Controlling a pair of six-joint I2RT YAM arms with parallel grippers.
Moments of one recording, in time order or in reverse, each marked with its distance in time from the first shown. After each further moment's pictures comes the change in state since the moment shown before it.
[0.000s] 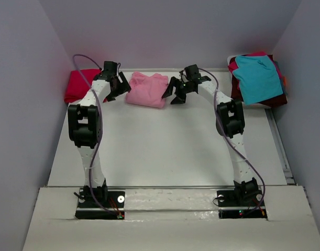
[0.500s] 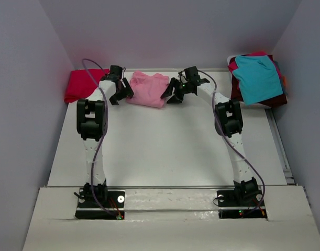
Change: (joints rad) left arm -0.010 0.205 0.116 -0.034 -0.026 -0.012; right arm 0.000 0.050 0.007 0.108 -0.086 0.078
